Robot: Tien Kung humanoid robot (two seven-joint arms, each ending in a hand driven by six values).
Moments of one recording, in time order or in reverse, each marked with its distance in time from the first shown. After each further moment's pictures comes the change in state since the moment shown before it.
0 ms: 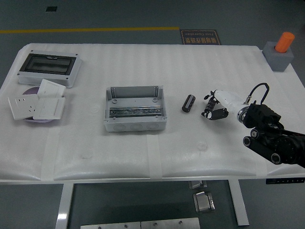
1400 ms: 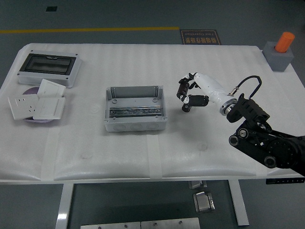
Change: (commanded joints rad) left arm 0.001 0.001 0.004 0.000 -0.007 0.013 -0.017; right arm -0.062 0.041 0.177 0.362 -0.030 -0.116 -0.009
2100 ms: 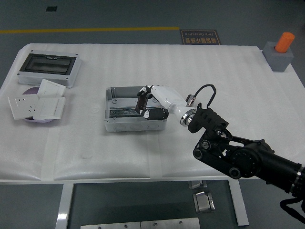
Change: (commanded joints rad) left arm -0.004 0.002 0.012 0.000 -0.011 -0.007 0.005; right arm 0.016 0.197 -0.031 -0.092 -0.120 0.049 -0.044
